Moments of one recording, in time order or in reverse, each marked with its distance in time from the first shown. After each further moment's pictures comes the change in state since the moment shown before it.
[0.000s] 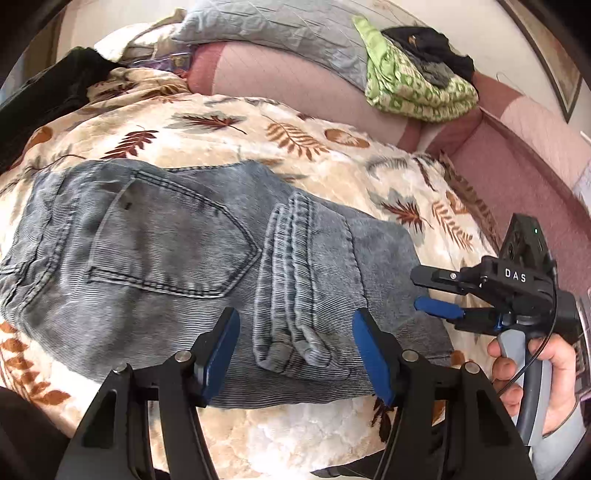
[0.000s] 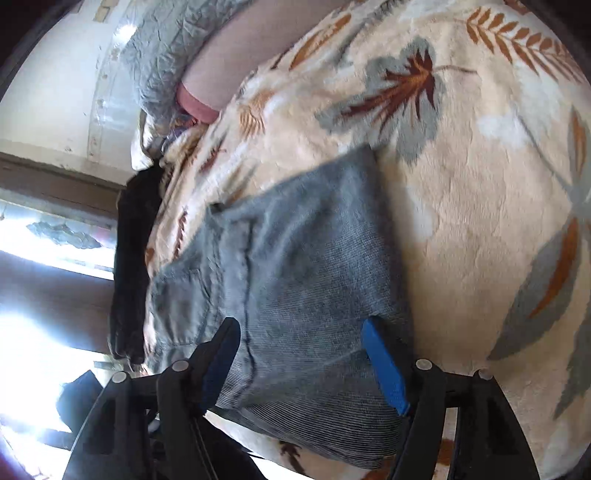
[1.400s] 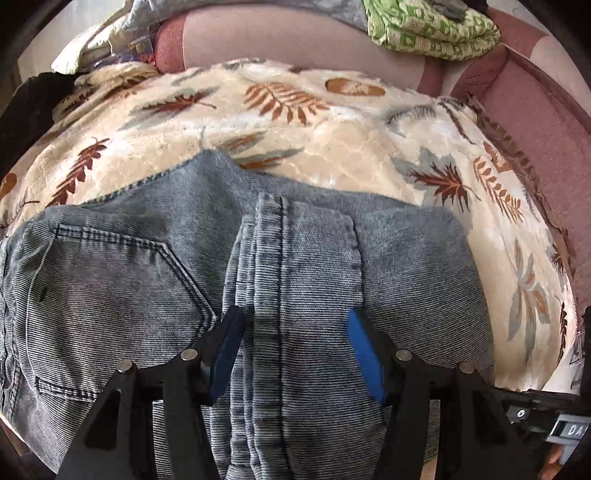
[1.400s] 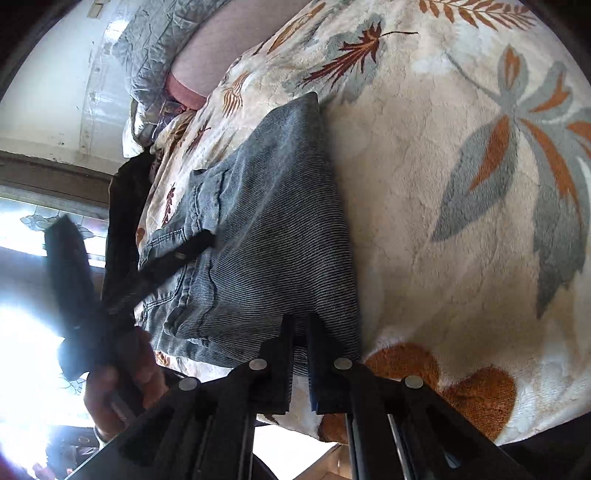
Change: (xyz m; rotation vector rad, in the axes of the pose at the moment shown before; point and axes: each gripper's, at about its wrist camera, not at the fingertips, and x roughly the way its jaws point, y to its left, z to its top) left arm 0.096 -0.045 0.050 0.145 0.182 0.162; right arm -0.022 -0.010 -0.036 0.025 0.058 -0.032
